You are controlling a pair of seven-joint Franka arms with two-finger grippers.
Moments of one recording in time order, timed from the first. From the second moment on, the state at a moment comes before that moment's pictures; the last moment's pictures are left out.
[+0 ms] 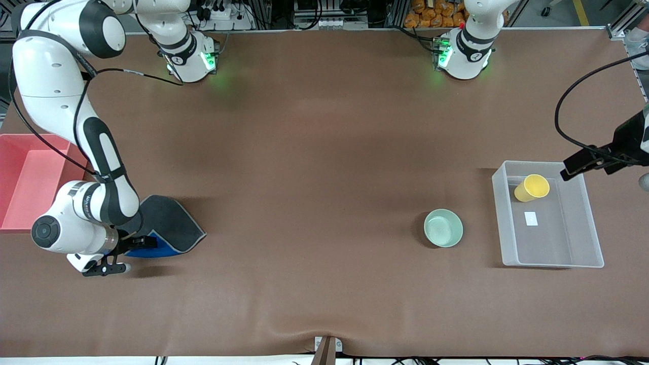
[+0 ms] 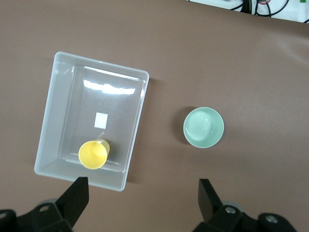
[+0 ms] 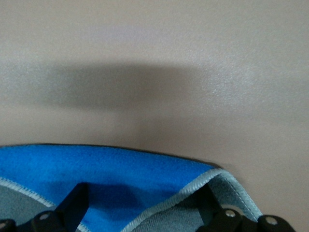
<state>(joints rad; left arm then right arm) 0.51 0.14 -0.58 -1.48 0.06 1.69 -0.25 -0.13 0.86 0.01 -1.46 0.04 2.27 -0.24</state>
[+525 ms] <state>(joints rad) 0.51 0.13 -0.59 -1.48 0.06 1.66 -0.26 -0.13 0.86 0.01 -1.45 0.04 2.27 -0.24</state>
